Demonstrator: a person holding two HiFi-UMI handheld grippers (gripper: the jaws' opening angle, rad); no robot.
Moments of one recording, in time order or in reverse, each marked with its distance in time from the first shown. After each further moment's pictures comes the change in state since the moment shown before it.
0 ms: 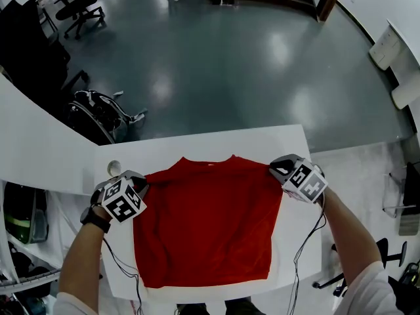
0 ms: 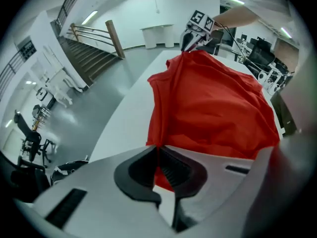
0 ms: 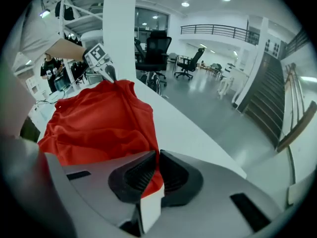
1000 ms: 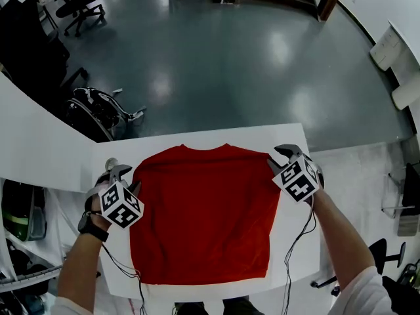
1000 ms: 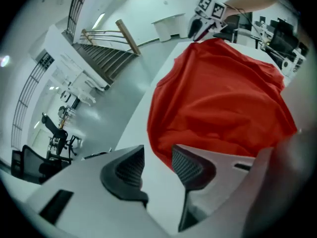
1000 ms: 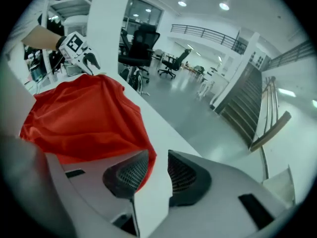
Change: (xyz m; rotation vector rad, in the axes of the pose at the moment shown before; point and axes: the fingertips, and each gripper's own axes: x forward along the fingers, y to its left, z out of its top) left arm -0.025 0.024 -0.009 -0.039 0.075 0.260; right arm -0.006 -0.029 0.016 -0.003 0.055 -0.246
